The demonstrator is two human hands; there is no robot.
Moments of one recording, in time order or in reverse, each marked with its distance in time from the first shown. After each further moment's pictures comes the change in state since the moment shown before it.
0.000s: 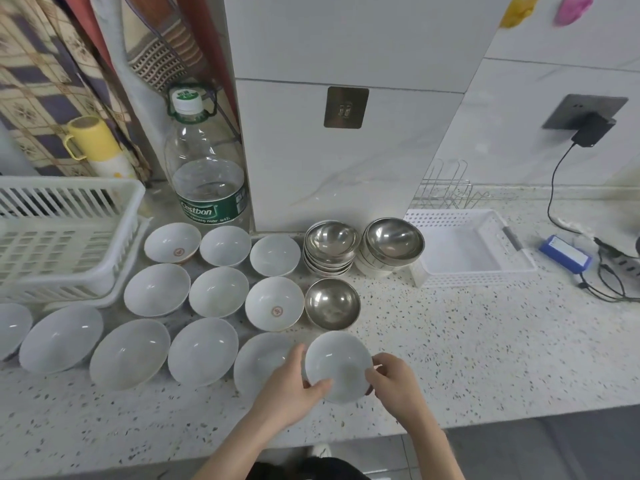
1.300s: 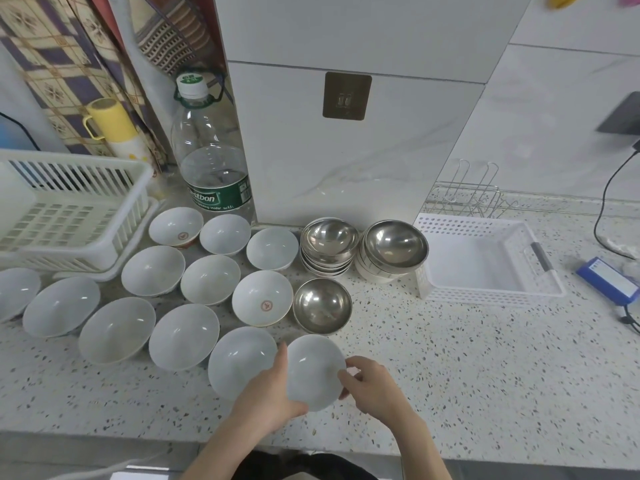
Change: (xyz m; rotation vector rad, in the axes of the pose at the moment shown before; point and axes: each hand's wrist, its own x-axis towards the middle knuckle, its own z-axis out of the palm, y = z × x) left_hand 0.013 0.008 0.033 0.252 0.071 -0.180; right_hand 0.041 0.012 -0.018 -0.115 -0.321 -0.038
